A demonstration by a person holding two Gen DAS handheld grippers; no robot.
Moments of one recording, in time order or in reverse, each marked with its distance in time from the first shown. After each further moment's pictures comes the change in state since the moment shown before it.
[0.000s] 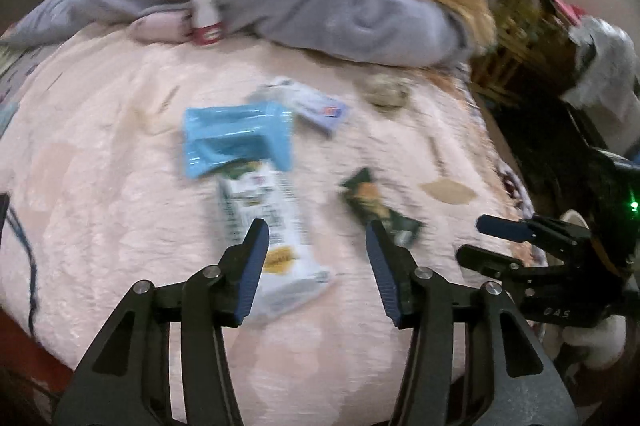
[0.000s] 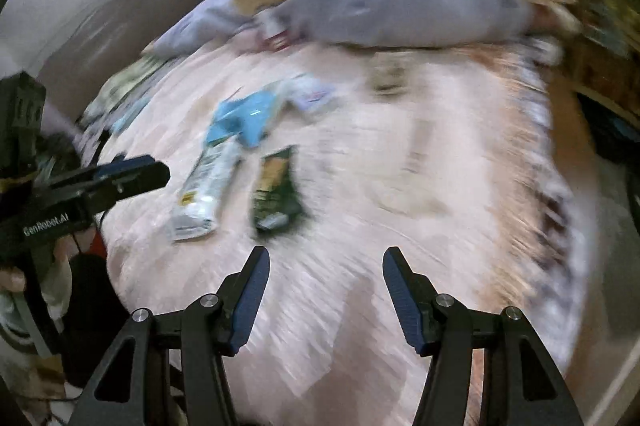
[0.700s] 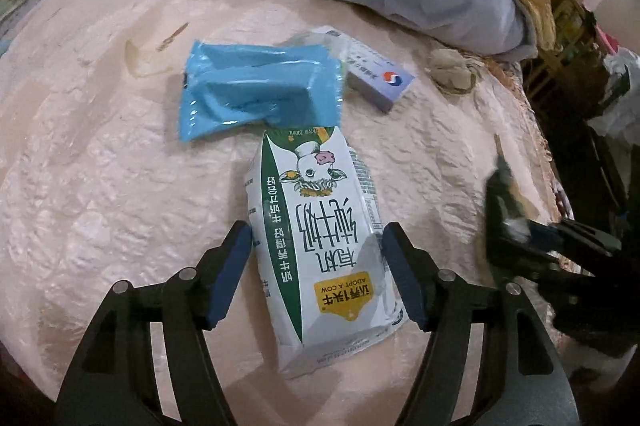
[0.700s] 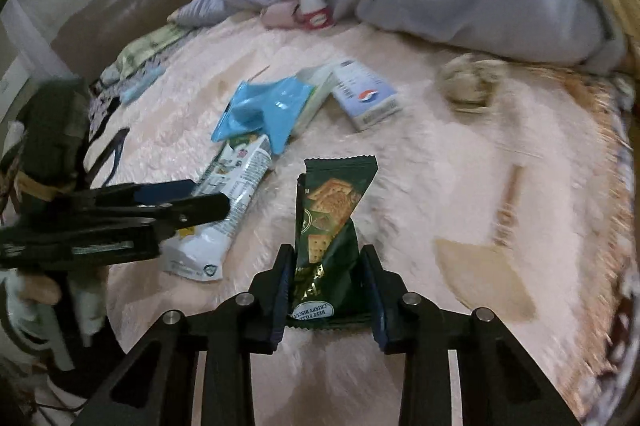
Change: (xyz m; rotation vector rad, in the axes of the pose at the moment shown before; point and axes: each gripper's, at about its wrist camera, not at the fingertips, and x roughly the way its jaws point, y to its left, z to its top) left arm 0.080 0.026 -0.004 -0.111 0.080 -0.006; right arm 0.039 -0.003 0.020 -0.054 0.016 0.006
